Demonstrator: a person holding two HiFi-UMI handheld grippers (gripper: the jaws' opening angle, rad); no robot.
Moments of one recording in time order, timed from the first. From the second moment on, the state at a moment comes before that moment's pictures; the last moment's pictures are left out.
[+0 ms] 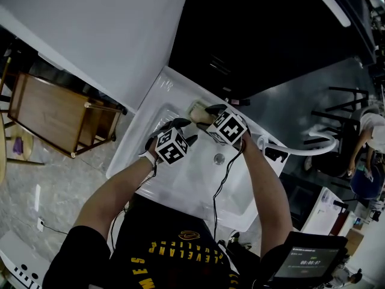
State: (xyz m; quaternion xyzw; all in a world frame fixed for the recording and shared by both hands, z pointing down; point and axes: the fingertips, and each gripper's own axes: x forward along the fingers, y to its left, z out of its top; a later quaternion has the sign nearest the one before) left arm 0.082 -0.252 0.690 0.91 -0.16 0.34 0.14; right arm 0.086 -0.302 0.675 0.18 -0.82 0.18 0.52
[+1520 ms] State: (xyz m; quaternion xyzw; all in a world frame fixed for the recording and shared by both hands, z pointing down) left arm 0.068 -0.251 0.660 0.92 -0.19 0.30 0.18; right arm 0.086 -0.313 0.629 0.27 -0.85 0.21 0.41
